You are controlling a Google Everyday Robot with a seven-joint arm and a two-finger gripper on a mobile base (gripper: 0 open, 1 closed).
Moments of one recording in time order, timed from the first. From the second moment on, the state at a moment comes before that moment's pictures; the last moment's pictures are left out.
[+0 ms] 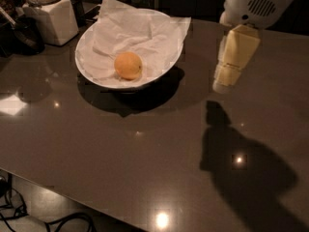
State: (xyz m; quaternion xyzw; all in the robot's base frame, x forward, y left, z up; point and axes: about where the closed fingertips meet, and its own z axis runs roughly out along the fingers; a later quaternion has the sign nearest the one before) arm 0.495 -0.138 0.997 -0.61 0.78 -0.01 0.14
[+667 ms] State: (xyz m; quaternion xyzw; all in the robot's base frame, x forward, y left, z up) arm 0.516 -0.099 1.002 -0.63 0.76 -0.01 0.17
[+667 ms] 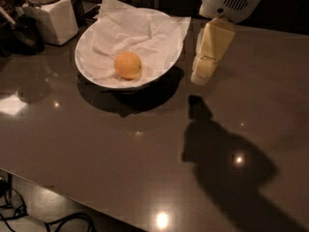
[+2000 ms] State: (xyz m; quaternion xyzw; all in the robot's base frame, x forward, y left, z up) arm 0.564 0.005 0.996 -0.68 0.71 -0.01 0.17
